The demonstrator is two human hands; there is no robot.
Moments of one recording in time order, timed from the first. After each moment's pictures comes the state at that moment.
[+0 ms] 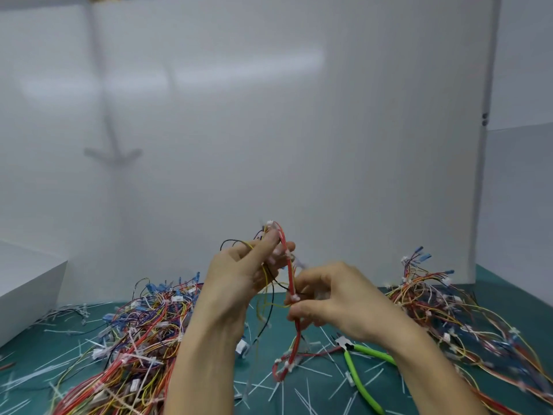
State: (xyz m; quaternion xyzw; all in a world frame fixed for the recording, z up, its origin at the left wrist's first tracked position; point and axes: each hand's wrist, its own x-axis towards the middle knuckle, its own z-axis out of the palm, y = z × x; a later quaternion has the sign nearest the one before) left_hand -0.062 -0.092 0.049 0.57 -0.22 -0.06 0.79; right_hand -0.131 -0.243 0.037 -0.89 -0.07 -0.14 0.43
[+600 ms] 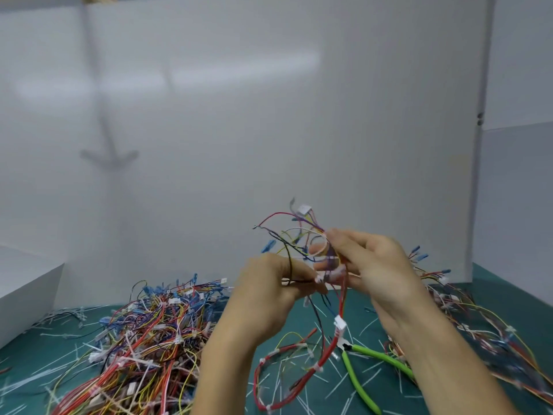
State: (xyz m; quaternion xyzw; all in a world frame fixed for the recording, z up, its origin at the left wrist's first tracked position) left_hand -0.072 -0.111 0.043 0.79 -0.40 0.08 0.45; right_hand -0.138 -0.256 0.053 -0.67 0.01 -0.27 0.70
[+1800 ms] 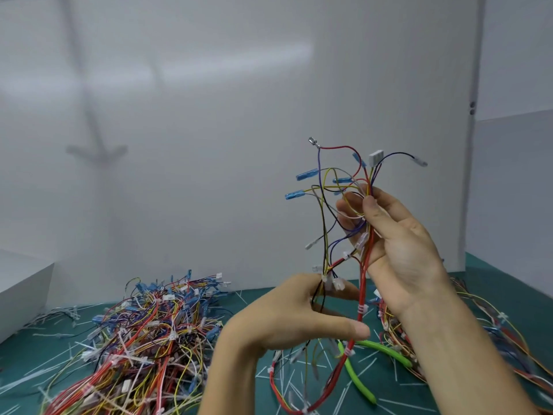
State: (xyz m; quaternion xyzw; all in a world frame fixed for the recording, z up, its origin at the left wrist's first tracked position) left_hand -0.082 -0.125 0.033 0.74 -0.46 -0.21 0.44; right_hand -0.139 -0.271 0.061 -0.39 -0.09 -0.36 0.84
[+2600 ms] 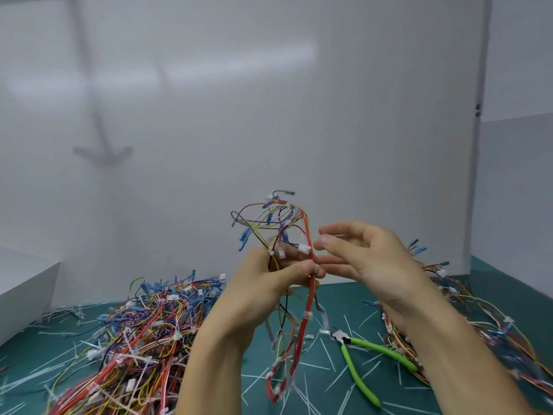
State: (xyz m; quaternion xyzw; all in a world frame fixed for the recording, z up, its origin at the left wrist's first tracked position) left_hand -0.077 -0.105 0.045 0.67 -0.38 -0.08 0.64; right_hand -0.140 -0.260 0.053 -0.69 0.01 -0.25 0.67
